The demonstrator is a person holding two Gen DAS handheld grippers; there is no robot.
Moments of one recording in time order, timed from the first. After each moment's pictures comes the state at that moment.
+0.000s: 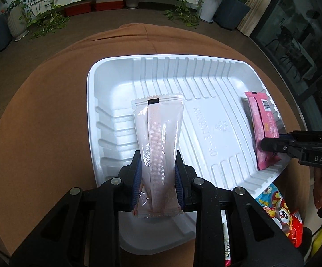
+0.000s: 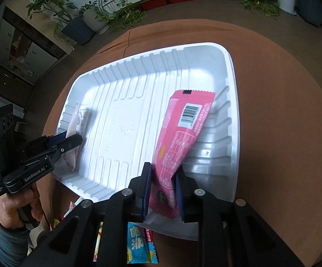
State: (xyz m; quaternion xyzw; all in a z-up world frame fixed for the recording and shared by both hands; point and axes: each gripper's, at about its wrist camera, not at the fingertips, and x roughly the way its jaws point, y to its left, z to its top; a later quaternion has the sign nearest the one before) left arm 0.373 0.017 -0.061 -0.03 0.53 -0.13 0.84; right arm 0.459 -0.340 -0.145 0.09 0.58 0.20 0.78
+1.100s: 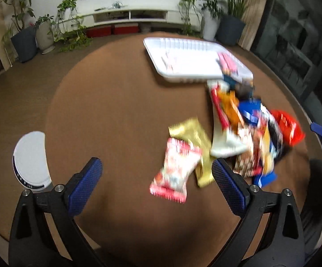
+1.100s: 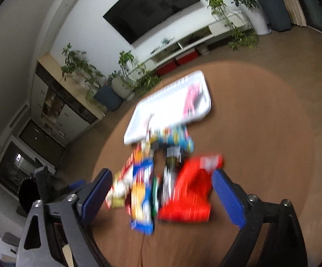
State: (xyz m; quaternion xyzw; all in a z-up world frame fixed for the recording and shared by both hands) left arm 0.085 0.082 -0.036 -0.01 0.45 -0.09 0.89; right arm 0.156 -0.400 -0.092 0.24 0.38 0.21 0.87
